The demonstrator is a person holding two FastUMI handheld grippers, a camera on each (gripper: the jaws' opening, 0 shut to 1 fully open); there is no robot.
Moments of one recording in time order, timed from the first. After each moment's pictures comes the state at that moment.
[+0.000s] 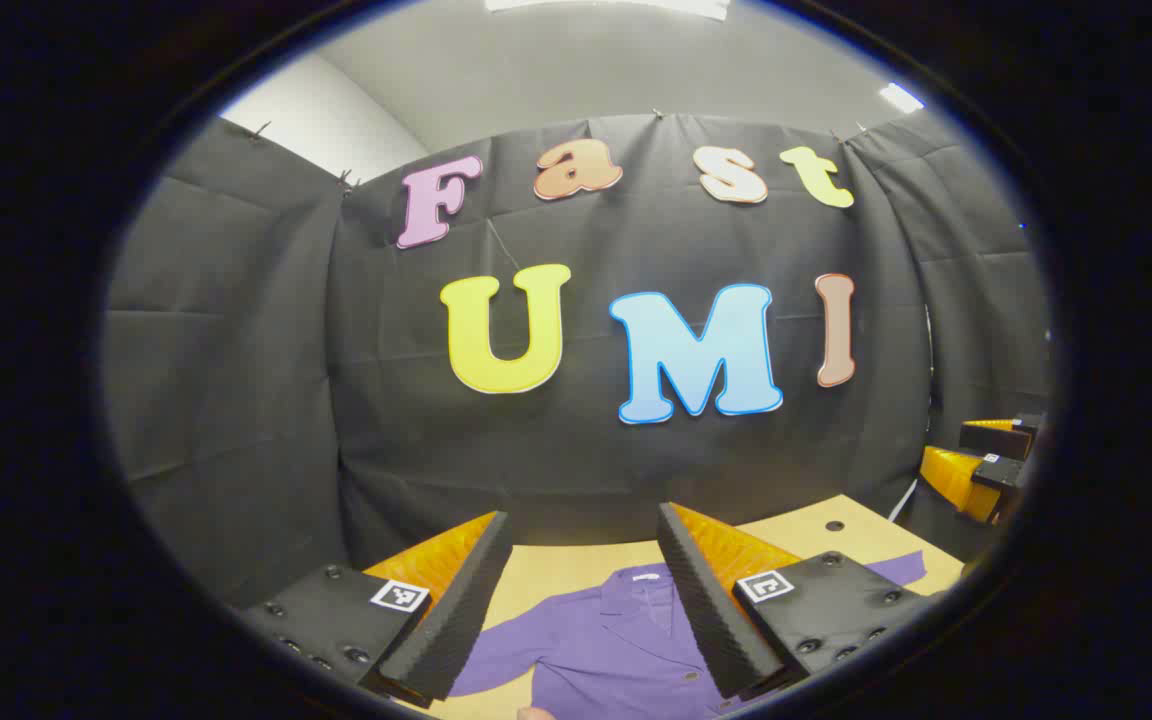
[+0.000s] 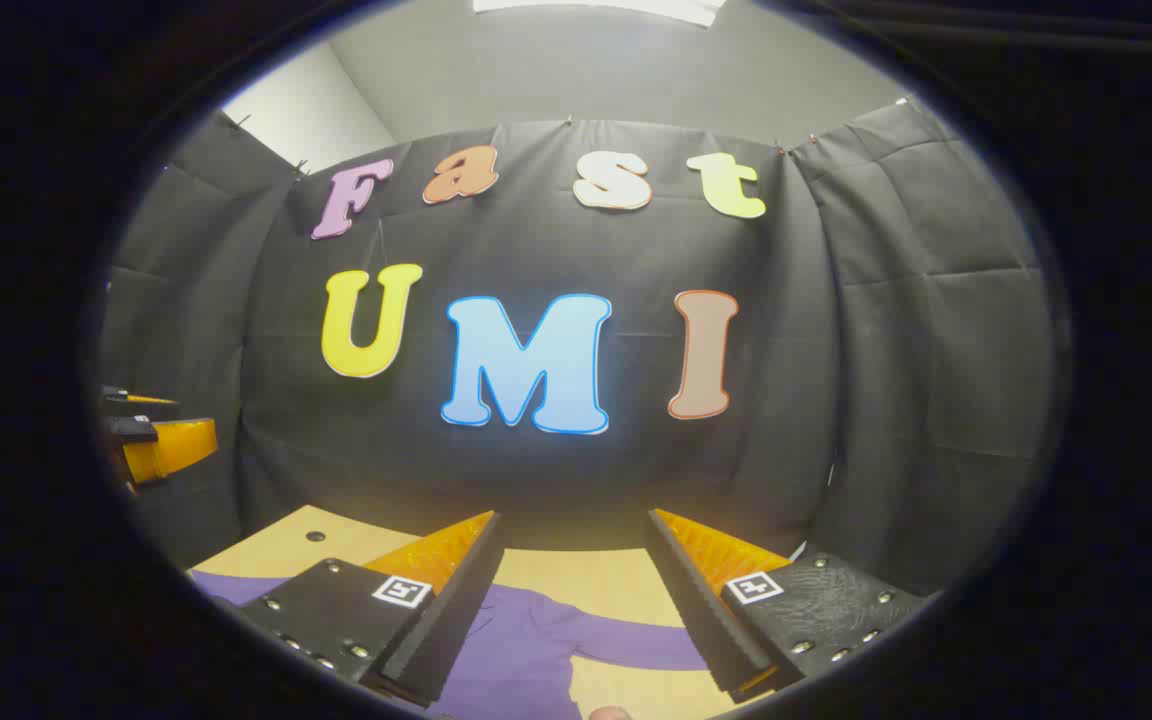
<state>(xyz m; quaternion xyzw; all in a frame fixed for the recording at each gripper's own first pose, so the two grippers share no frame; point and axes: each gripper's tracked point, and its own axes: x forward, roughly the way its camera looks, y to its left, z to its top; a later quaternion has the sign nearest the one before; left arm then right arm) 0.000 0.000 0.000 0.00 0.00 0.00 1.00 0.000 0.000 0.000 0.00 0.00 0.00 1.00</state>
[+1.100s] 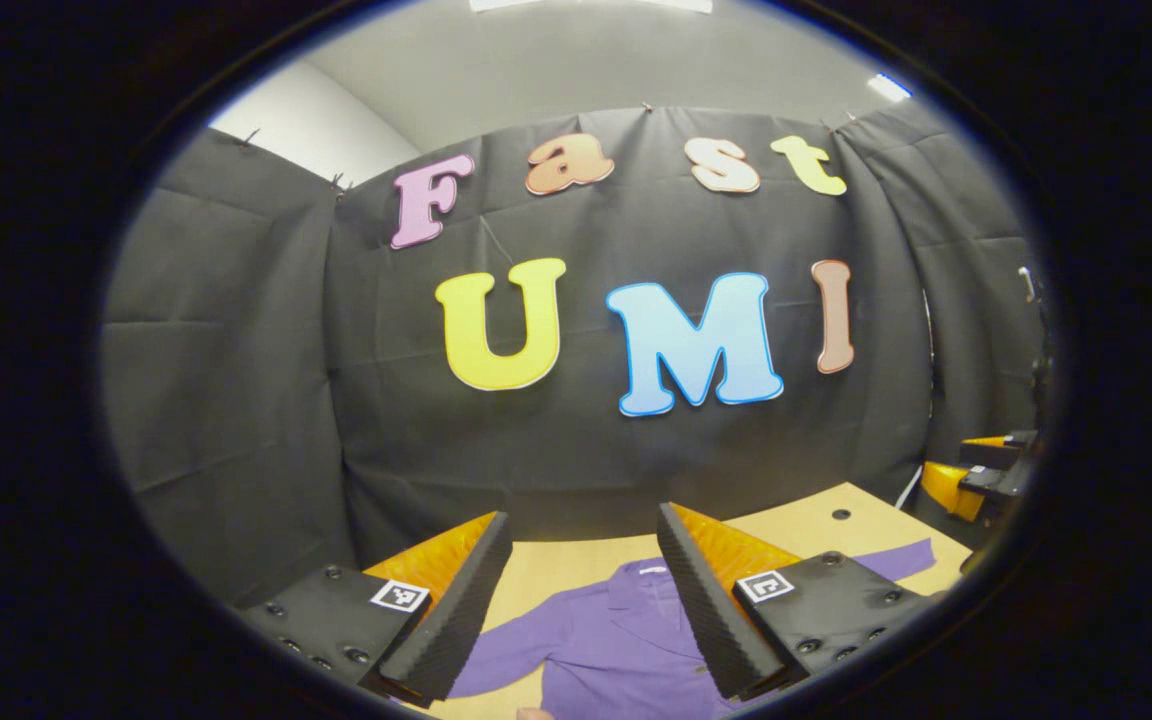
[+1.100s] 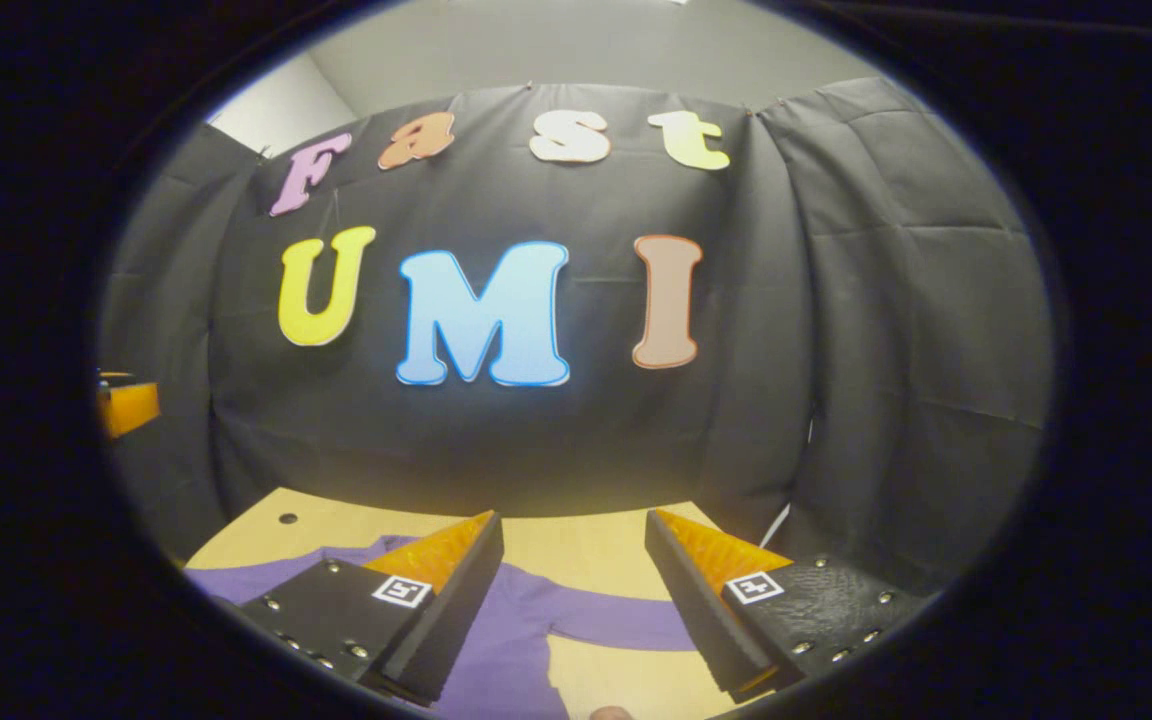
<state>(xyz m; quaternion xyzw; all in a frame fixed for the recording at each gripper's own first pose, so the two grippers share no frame) 0.001 0.003 -0.008 0.02 0.01 0.00 1.00 0.019 -0.047 -0.069 0.02 0.07 -0.05 1.00</state>
